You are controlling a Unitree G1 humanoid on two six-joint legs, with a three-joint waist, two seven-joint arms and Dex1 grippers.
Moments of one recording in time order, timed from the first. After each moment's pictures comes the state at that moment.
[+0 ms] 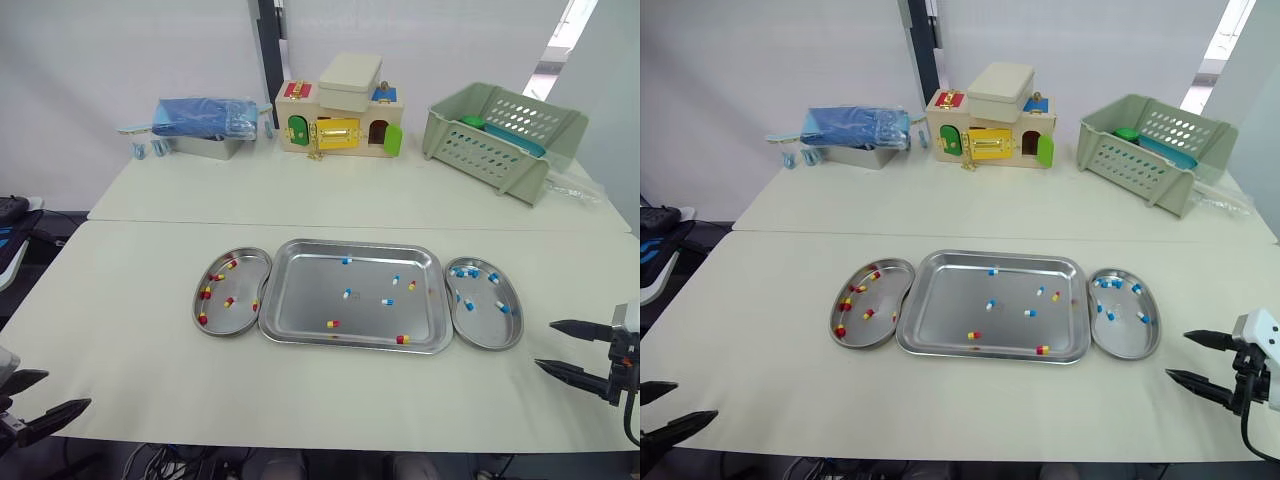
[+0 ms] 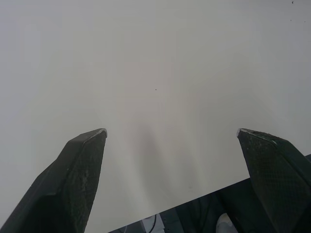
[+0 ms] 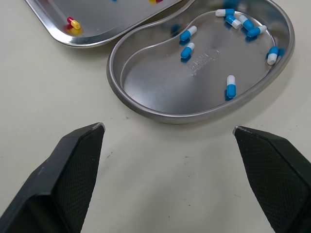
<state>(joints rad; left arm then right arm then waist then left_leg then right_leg) 0.60 0.92 0.90 -0.17 -0.33 0.54 -1.14 0.25 -0.98 -0.47 0.00 0.48 0.23 1.26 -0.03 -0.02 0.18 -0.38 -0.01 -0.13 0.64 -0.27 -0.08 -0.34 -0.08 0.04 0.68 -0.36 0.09</state>
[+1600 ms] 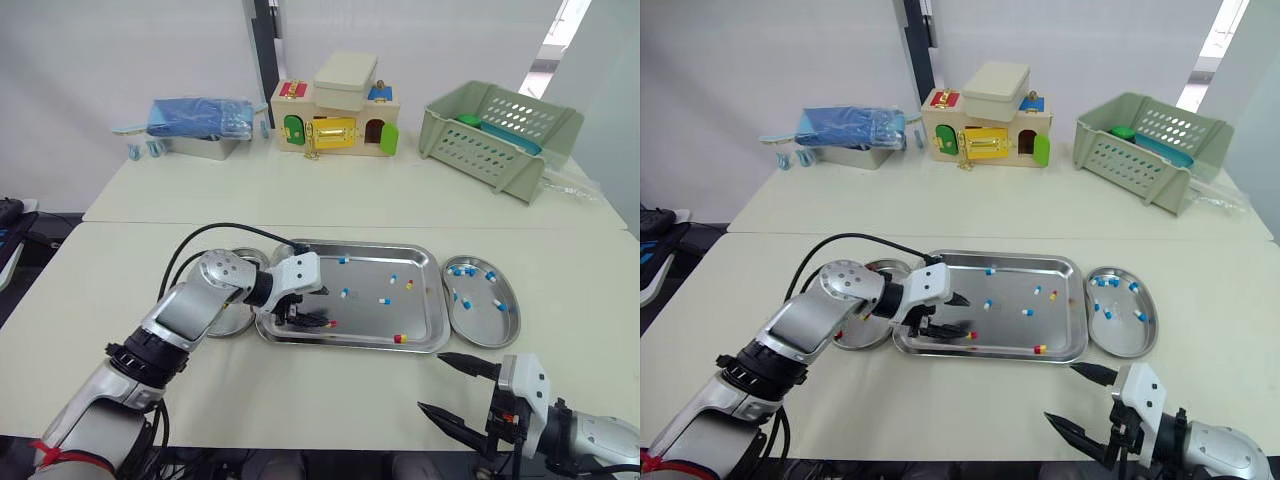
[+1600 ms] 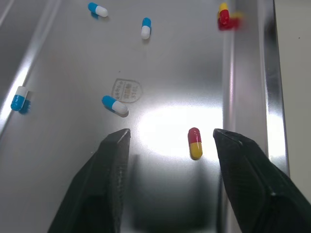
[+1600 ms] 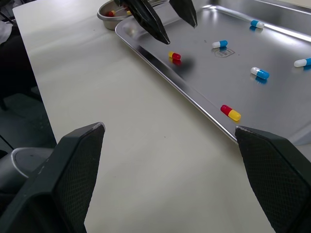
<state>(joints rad) -0.64 0.69 -0.44 0.02 -0.12 0.41 -1.18 0.49 -0.63 -0.13 -0.69 0.45 0.30 0.86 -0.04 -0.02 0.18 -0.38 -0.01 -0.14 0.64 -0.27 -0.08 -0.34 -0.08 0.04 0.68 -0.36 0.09</state>
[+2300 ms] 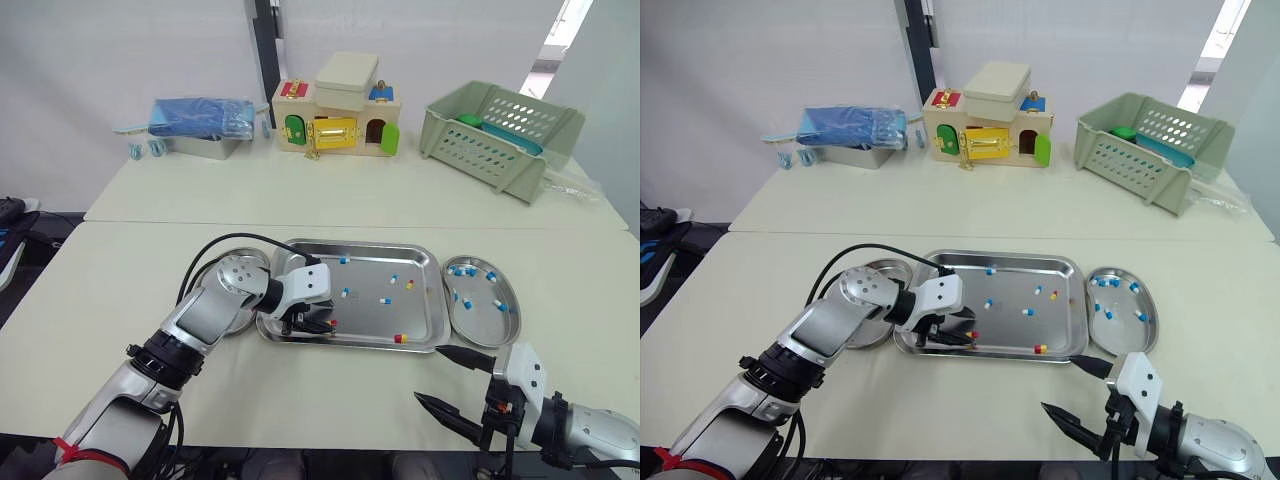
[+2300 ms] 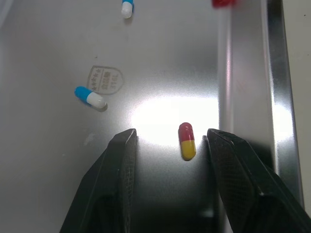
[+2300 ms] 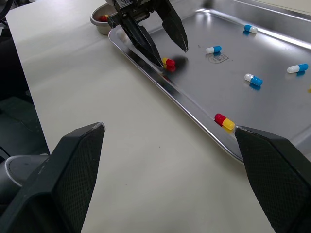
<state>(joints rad) -0.64 0.63 -0.45 0.04 -0.04 0.42 -1.21 0.45 -0.64 -0.13 -0.72 0.48 0.38 0.81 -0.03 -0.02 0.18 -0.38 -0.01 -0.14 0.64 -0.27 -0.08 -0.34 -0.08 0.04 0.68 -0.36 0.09</state>
